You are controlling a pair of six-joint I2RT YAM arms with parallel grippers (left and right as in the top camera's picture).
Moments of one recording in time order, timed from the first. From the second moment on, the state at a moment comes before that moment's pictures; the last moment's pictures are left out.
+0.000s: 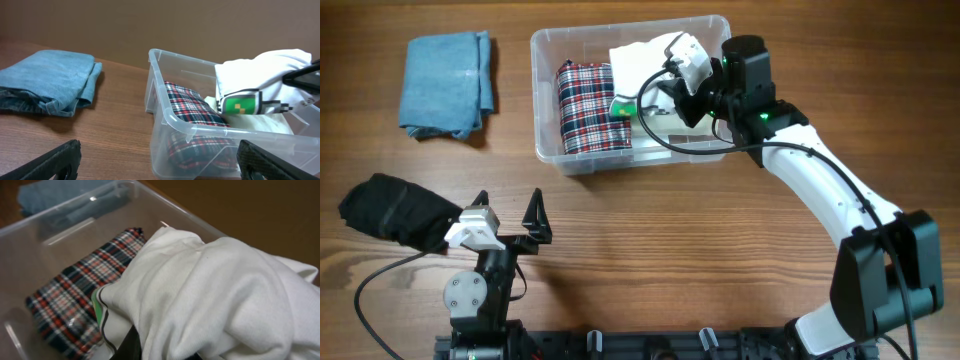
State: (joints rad) left arm 0.05 0.01 0.02 -0.08 0.12 -0.28; right arm 0.34 1.72 1.21 -0.07 -0.40 -0.34
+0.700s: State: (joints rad) left arm 0.05 0.01 0.02 -0.08 0.12 -0.28; right arm 0.31 1.76 1.21 0.01 -0.26 -0.34
